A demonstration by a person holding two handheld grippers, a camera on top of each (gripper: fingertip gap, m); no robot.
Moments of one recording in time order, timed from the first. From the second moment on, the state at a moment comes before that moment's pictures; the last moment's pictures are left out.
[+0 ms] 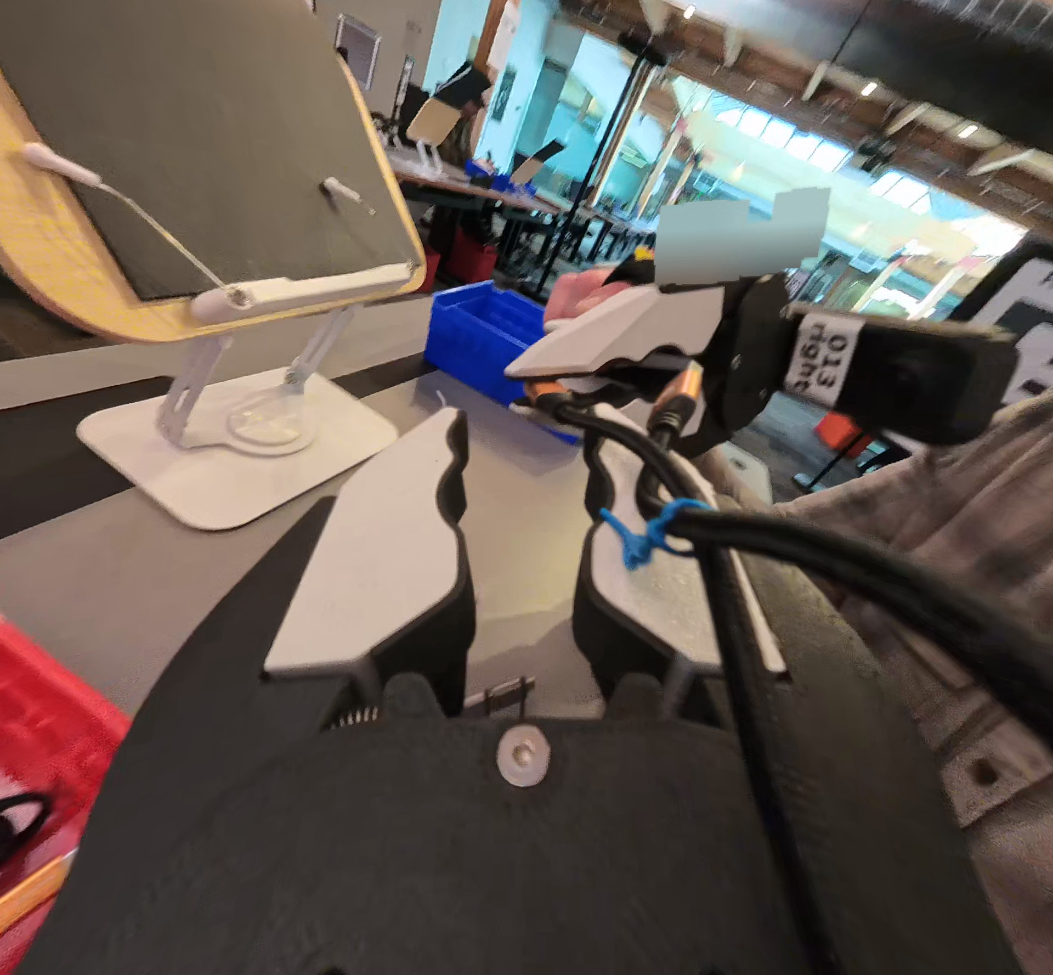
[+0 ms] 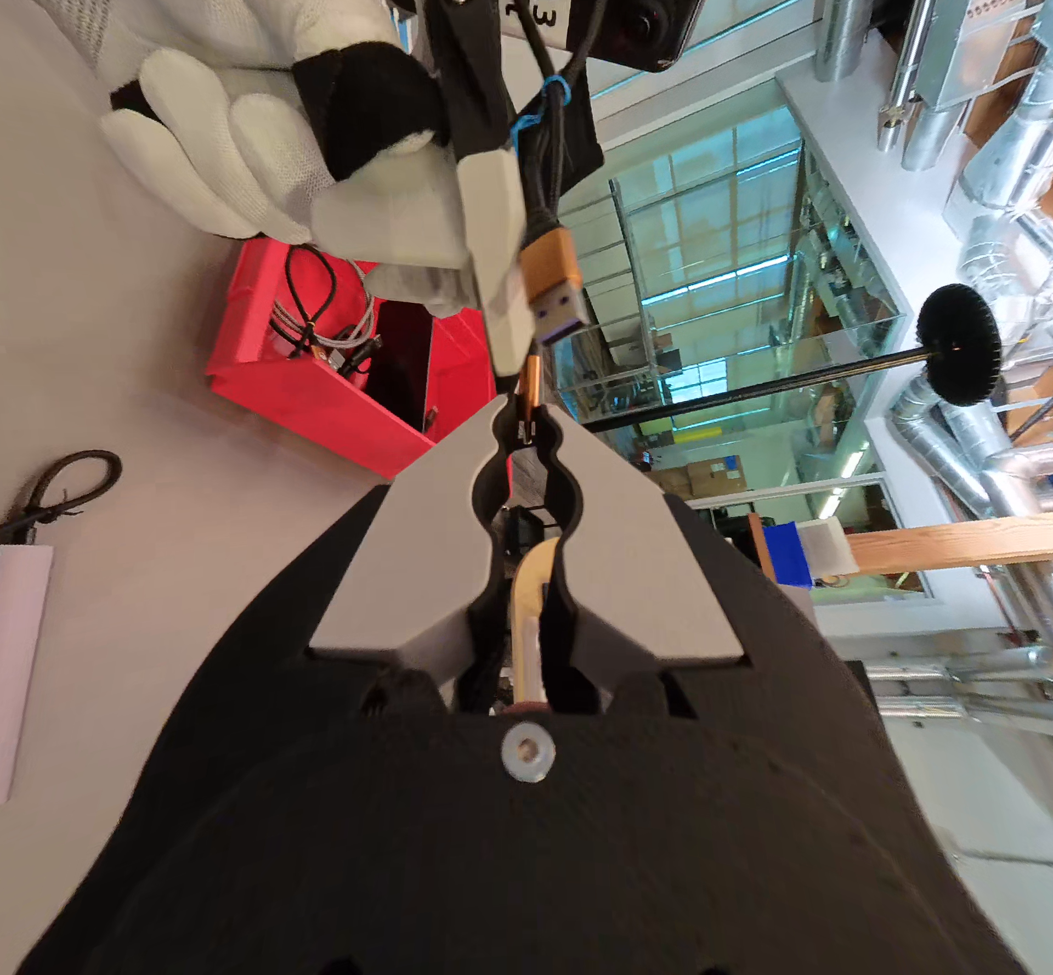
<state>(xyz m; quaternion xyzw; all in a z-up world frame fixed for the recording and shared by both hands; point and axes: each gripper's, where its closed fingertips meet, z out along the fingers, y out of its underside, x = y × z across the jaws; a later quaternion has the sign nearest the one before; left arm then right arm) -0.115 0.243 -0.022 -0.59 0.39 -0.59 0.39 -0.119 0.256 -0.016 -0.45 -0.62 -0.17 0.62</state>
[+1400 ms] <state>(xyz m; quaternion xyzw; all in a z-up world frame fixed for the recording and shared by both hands) -0.119 0.293 0.081 -0.52 0.44 -0.42 0.60 -0.038 0.268 -0.078 -0.67 -0.61 -0.04 0.43</state>
